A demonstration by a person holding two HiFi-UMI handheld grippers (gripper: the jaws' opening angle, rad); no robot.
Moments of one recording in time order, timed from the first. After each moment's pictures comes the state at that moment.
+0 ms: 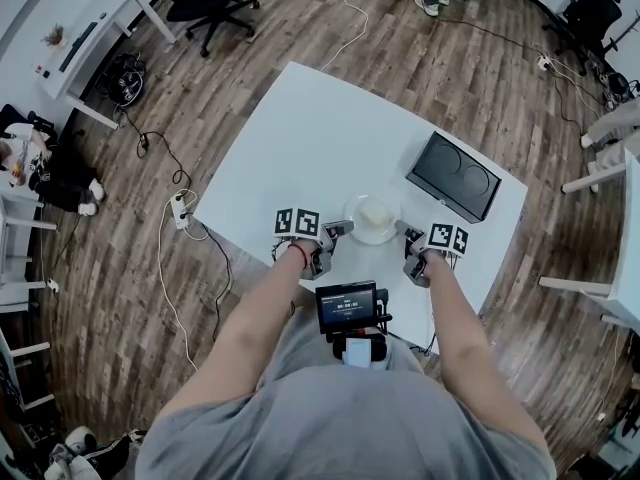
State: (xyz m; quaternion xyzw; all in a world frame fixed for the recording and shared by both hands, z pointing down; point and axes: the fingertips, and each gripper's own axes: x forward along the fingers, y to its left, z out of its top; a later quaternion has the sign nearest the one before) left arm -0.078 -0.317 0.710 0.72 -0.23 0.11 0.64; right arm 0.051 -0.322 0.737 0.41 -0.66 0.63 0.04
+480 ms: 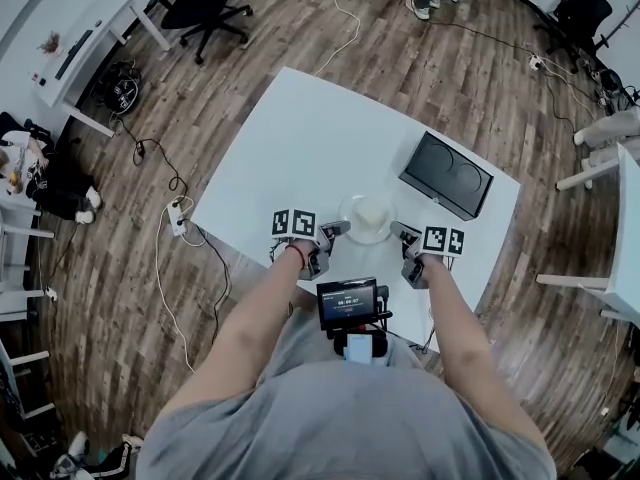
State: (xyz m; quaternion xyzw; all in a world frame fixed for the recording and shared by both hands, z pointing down) left arm -0.077 -0.314 0.703 0.72 -0.23 0.10 0.64; right arm 0.042 -0.313 0.708 0.40 -0.71 0.58 0.07
